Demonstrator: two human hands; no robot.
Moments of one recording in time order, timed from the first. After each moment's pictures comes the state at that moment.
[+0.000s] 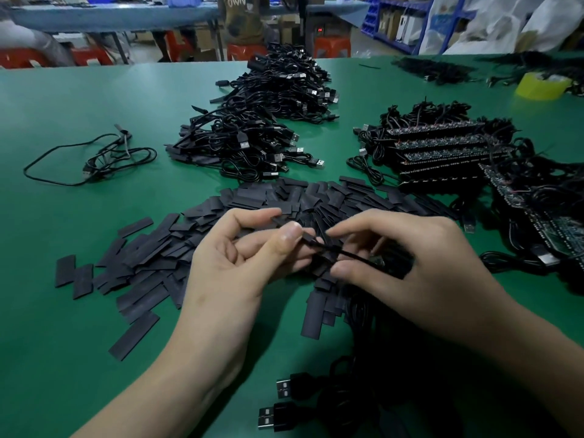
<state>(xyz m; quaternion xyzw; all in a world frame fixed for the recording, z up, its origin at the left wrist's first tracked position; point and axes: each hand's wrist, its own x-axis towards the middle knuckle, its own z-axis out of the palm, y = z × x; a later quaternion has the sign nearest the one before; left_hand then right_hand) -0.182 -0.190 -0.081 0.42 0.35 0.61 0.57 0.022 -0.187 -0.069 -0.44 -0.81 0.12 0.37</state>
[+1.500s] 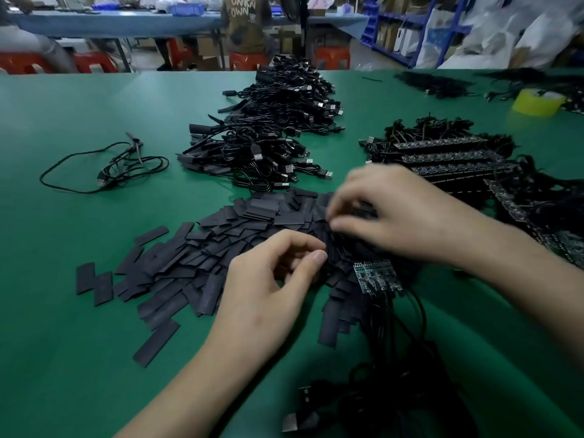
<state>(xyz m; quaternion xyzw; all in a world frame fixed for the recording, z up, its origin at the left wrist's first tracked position) -0.193 -0.178 -0.097 0.66 0.46 0.48 0.35 -0.001 -0.124 -0.017 -0.49 -0.86 0.05 0.12</state>
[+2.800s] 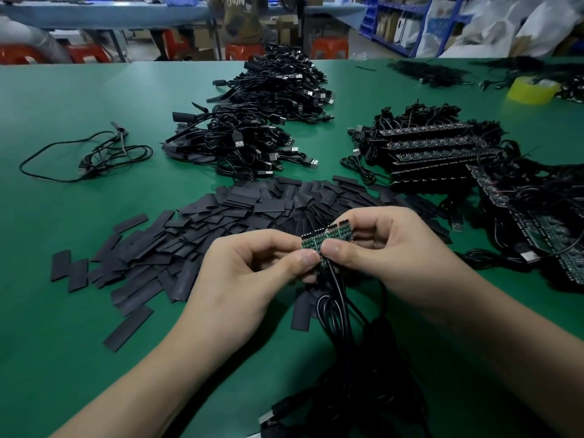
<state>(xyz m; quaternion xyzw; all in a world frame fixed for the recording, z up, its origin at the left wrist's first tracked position) -0.183 -0.190 -0.083 0.58 0.39 0.50 0.52 0.012 -0.180 -0.068 -0.42 -0.61 0.53 0.41</state>
